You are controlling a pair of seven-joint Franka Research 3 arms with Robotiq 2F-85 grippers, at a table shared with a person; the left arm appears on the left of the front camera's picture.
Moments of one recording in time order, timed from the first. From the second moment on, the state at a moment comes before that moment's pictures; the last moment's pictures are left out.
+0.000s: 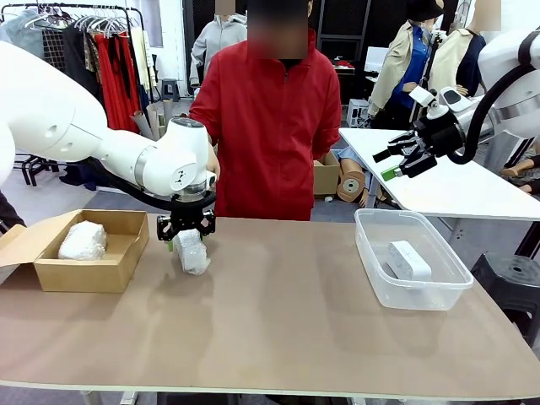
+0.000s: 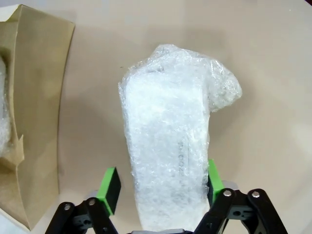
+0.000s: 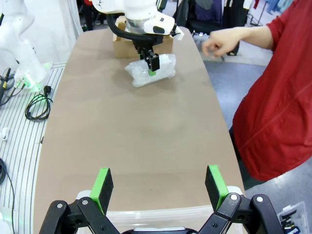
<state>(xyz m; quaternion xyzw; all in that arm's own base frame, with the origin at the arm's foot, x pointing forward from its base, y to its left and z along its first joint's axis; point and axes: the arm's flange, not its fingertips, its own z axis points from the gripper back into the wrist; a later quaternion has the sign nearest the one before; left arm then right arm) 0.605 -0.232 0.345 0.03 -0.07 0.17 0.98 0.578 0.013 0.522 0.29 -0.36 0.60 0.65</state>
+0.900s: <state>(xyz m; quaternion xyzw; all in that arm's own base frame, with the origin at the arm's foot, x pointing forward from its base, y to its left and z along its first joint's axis) 0.576 -0.277 0.445 0.01 -0.09 0.06 0.99 0.578 0.013 0.522 0.29 -0.36 0.60 0.65</state>
